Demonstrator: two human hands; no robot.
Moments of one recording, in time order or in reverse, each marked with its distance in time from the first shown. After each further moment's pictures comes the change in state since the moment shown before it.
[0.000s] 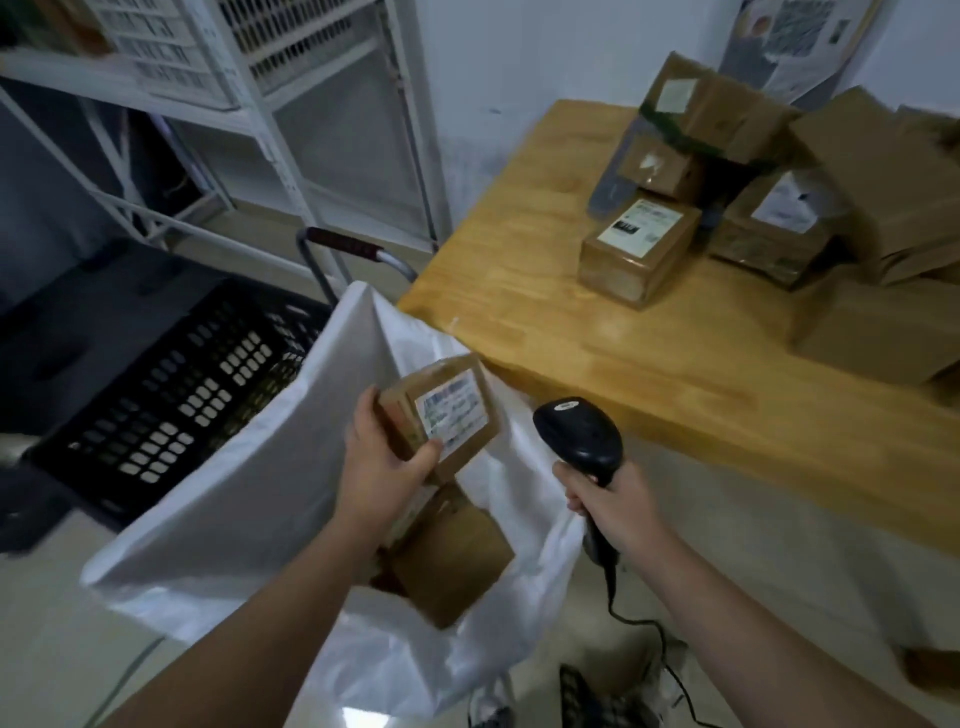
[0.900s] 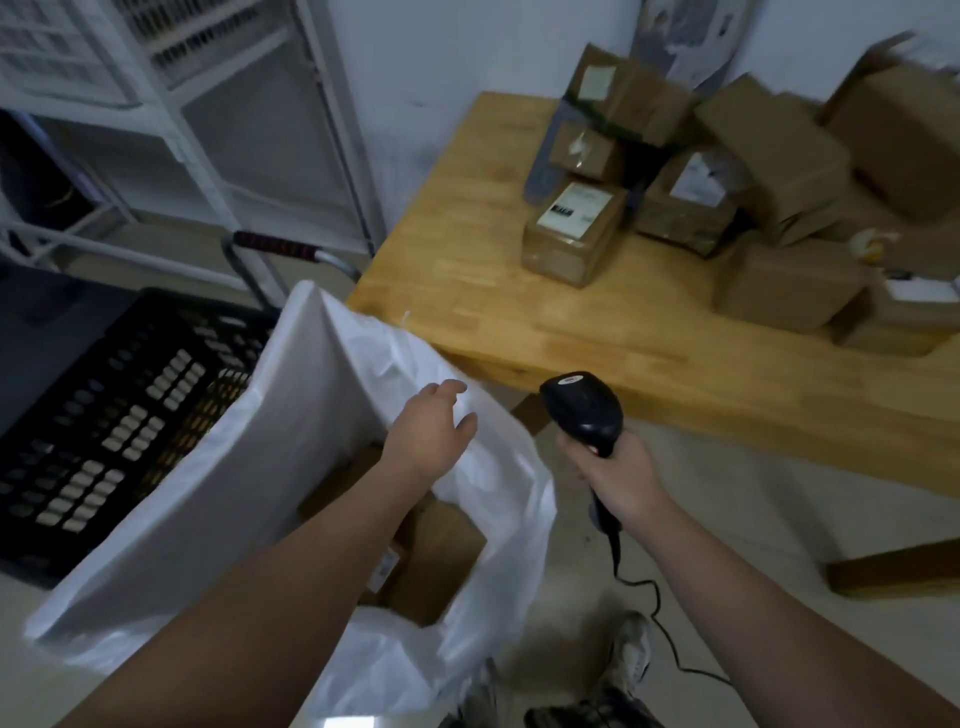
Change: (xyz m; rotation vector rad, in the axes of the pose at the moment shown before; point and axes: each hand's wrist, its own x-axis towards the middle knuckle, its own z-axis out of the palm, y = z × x) left_hand 0.016 0.042 0.046 0.551 -0.376 0.352; right_hand -0.022 -0.004 -0.010 -0.091 0.256 0.066
